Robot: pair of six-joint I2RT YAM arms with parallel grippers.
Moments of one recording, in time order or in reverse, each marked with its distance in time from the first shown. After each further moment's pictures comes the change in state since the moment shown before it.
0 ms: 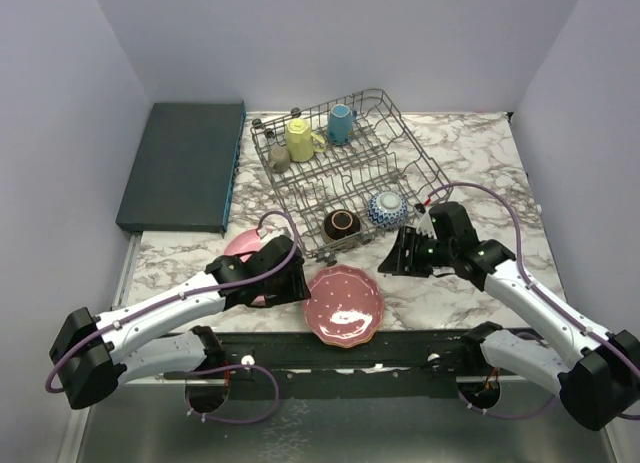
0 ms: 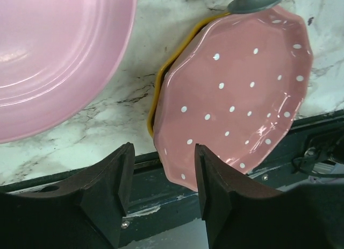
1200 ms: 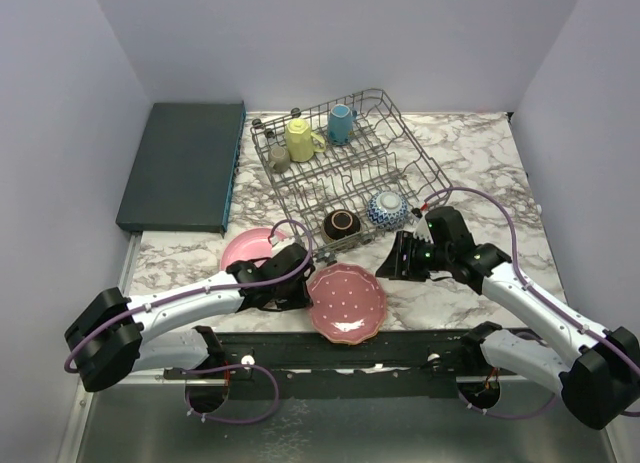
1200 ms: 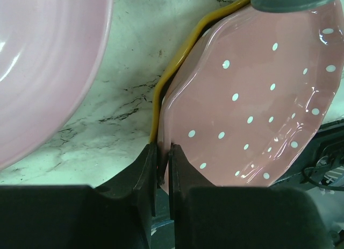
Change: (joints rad) left arm -0.044 0.147 -0.092 0.204 0.012 -0.051; right arm 0.028 0.003 -0.045 0.047 -0.003 0.031
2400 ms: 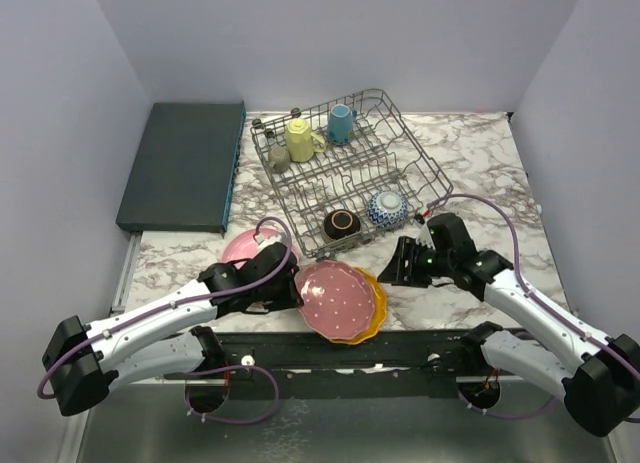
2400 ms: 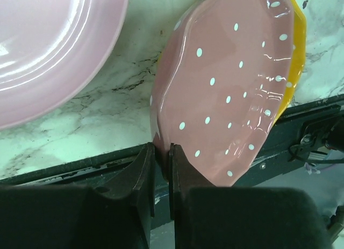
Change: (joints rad) left arm 0.002 -0.203 0.035 -0.181 0.007 0.016; right arm 0.004 -0.041 -0.050 0.000 0.008 0.017
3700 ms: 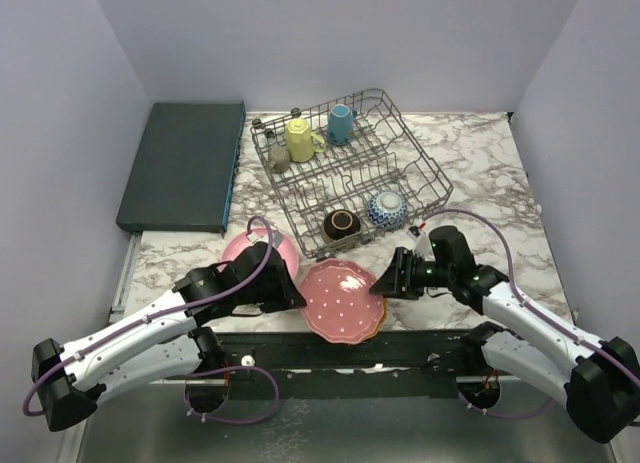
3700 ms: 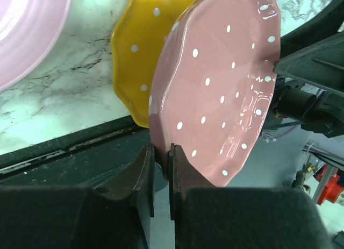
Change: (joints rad) left arm 0.000 -0.169 0.023 -0.050 0.093 -0.025; right arm 0.000 -0.047 -0.167 0.212 -0.197 0.118
